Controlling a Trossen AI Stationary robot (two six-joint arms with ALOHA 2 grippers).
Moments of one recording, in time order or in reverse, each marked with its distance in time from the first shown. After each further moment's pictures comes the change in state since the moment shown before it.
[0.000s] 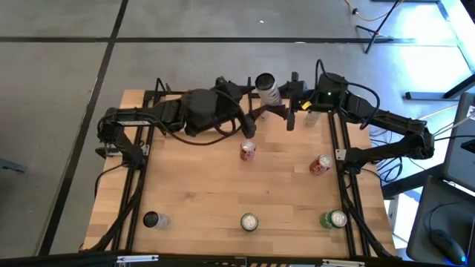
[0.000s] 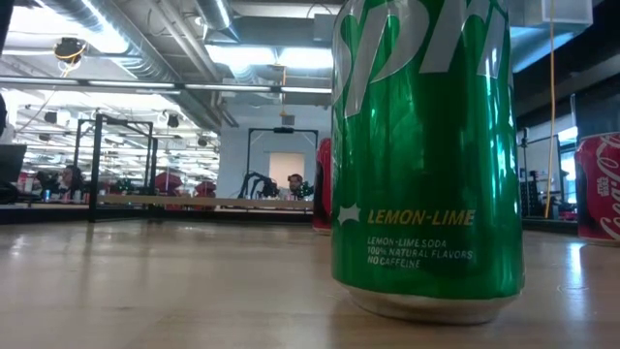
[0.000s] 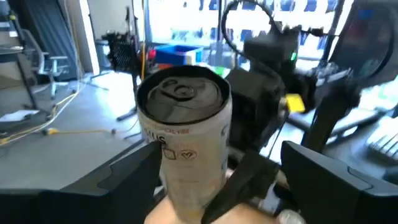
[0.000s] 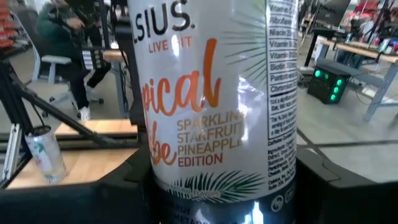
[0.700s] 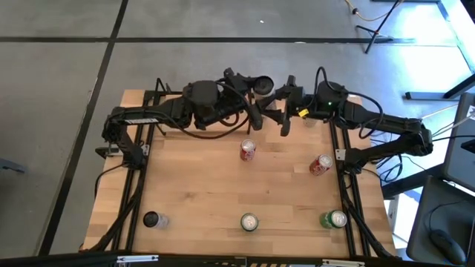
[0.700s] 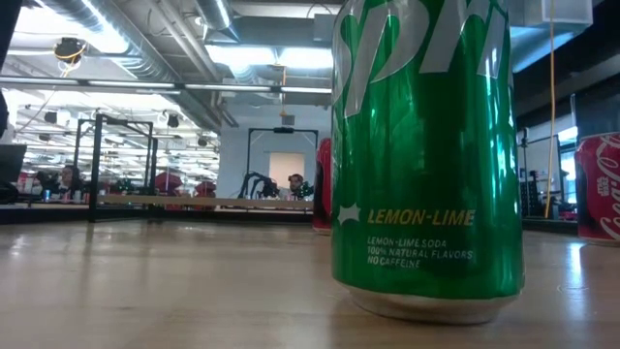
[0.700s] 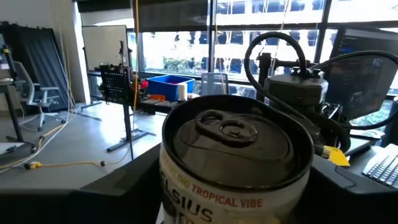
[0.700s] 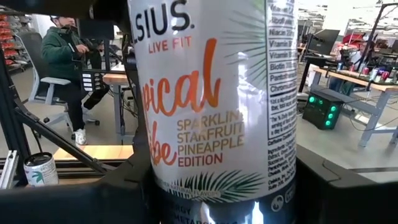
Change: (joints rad) left arm 0.043 0.039 0.000 0.196 0.088 0.092; right arm 0.121 0.029 0.000 0.136 0.153 0.000
